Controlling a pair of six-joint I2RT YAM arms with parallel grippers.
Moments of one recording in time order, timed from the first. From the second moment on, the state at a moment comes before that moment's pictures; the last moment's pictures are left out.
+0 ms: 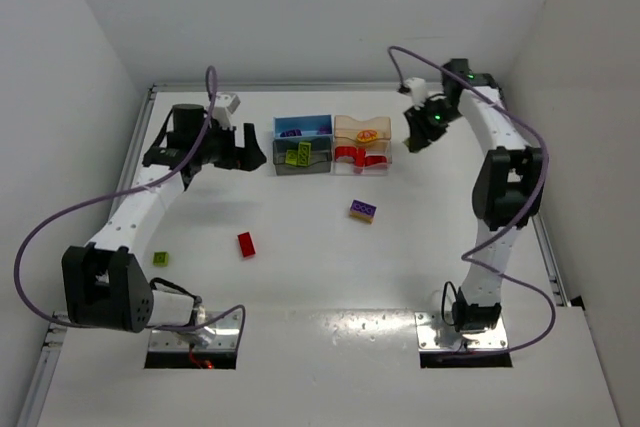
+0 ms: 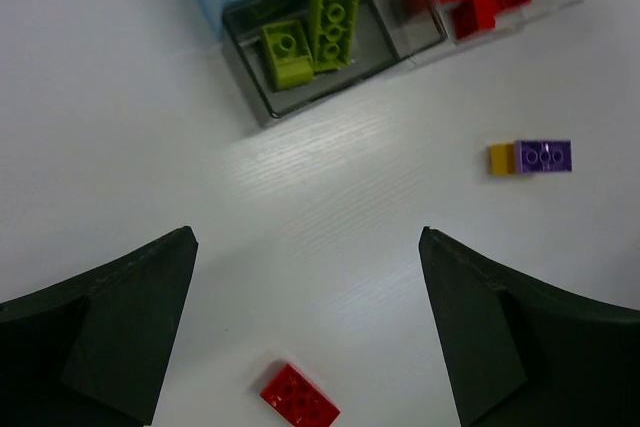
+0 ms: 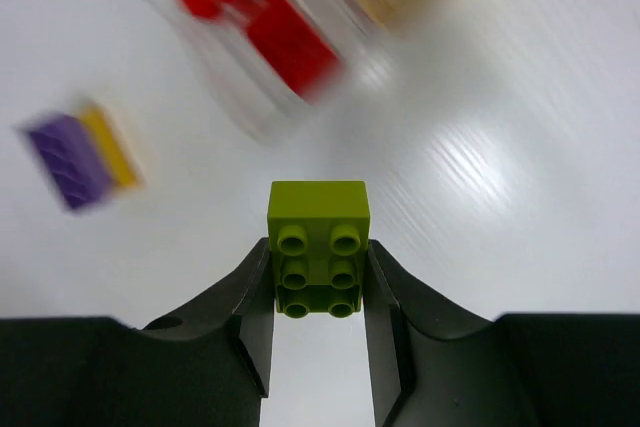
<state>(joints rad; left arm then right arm) -0.12 1.35 1.08 -0.39 0.42 -0.07 -0.05 2.10 1.82 -1.02 -0.45 -0.69</state>
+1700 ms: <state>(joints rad) 0.21 1.14 1.11 -0.96 0.09 0.31 0.53 2.49 2.27 -0.81 -0.29 -0.41</state>
